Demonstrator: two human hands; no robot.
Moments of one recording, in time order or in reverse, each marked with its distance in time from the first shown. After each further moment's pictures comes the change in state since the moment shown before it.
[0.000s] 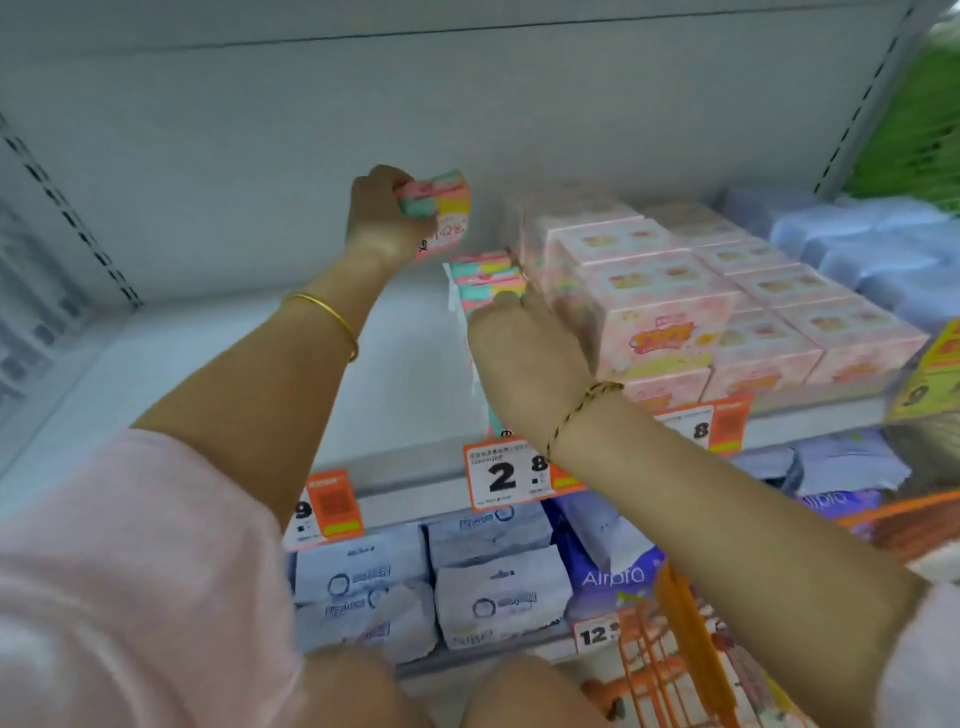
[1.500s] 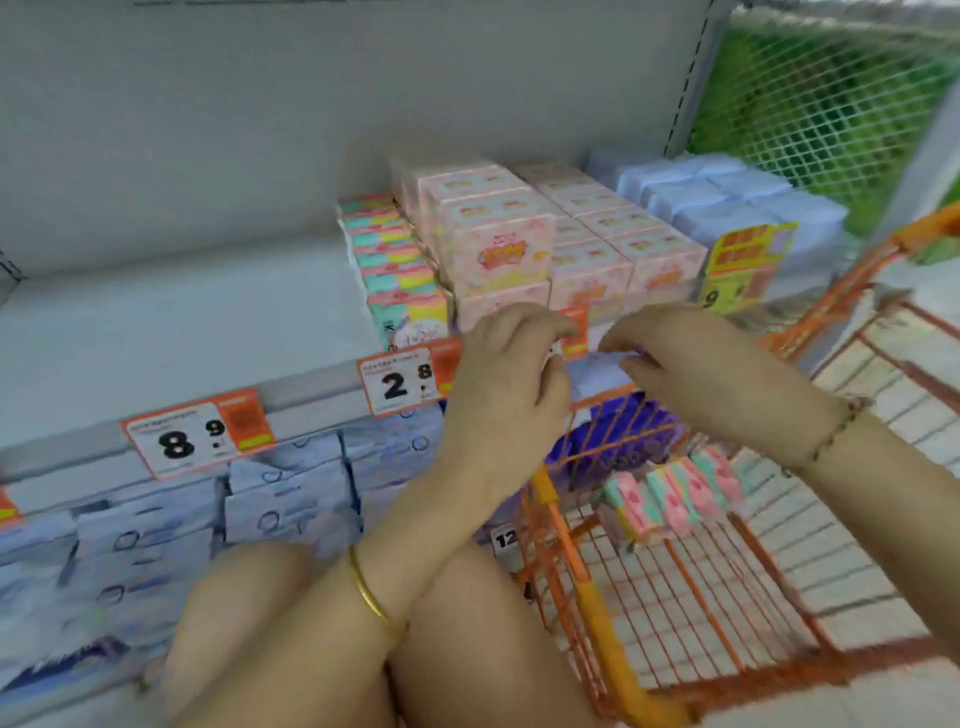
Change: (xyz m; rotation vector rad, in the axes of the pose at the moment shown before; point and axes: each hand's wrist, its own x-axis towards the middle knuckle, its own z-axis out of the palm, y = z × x) left_hand -0.281 0.110 0.043 -0.133 -0.219 0.519; right_hand -0.175 0.134 -0.033 0.153 -0.145 0.154
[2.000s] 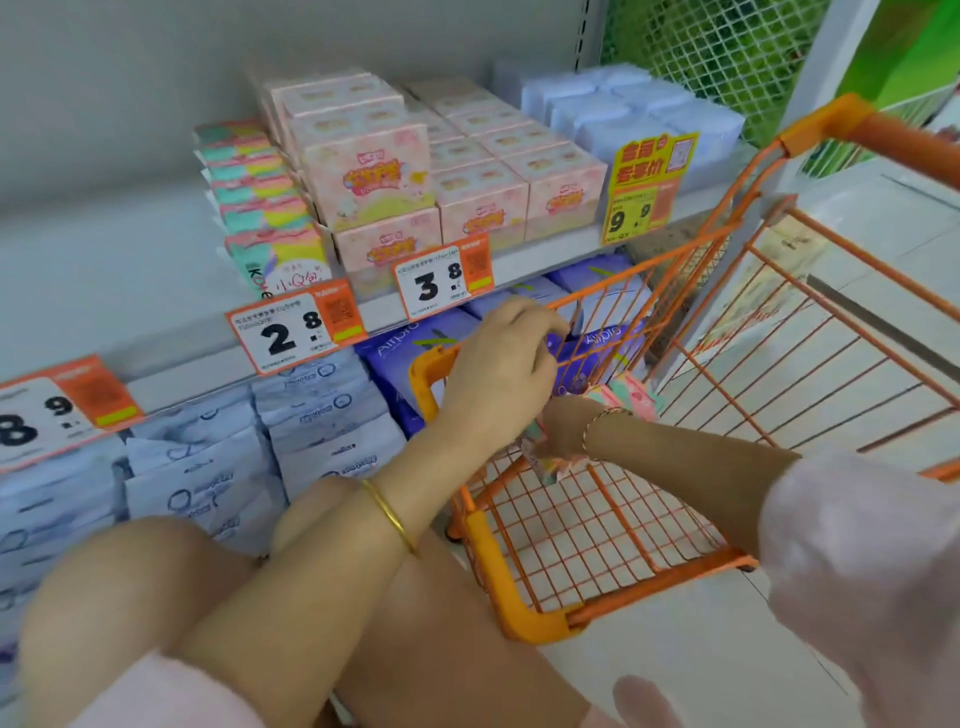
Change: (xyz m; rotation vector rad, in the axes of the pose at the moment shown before) left_hand -0.014 0.023 0.088 -0.072 -0.326 -0.082; right_hand -0.022 0.036 0.137 -0.038 -0.696 0.240
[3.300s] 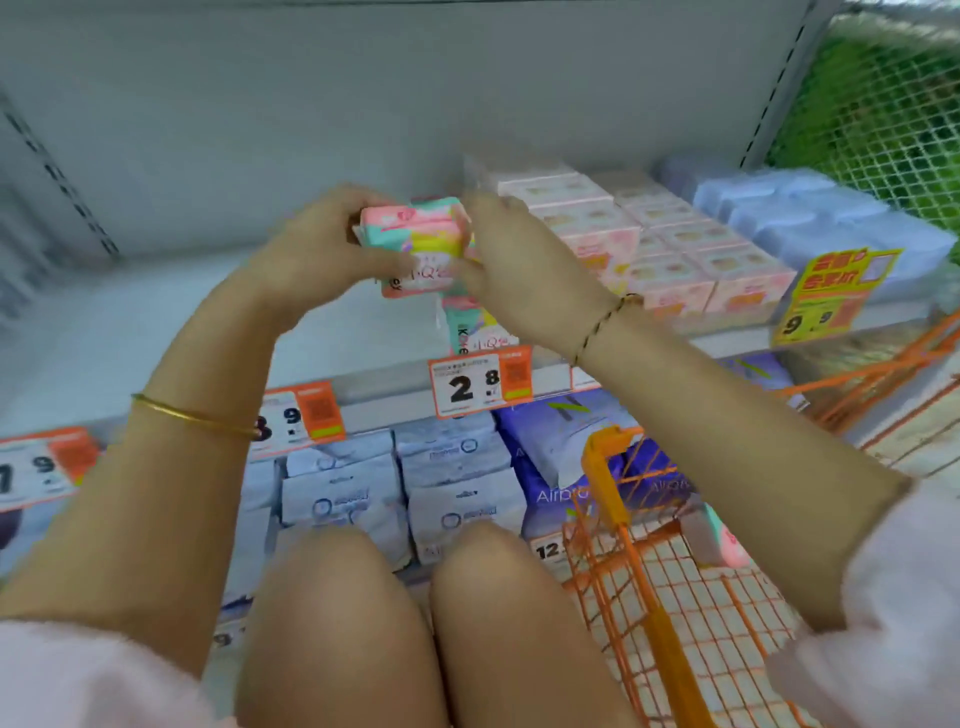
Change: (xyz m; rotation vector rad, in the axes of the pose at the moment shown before) left_hand 0.006 -0.107 -0.266 -0.103 0.233 -0.383; right_hand -0.041 -0.177 -0.189 0.192 0.921 -0.518
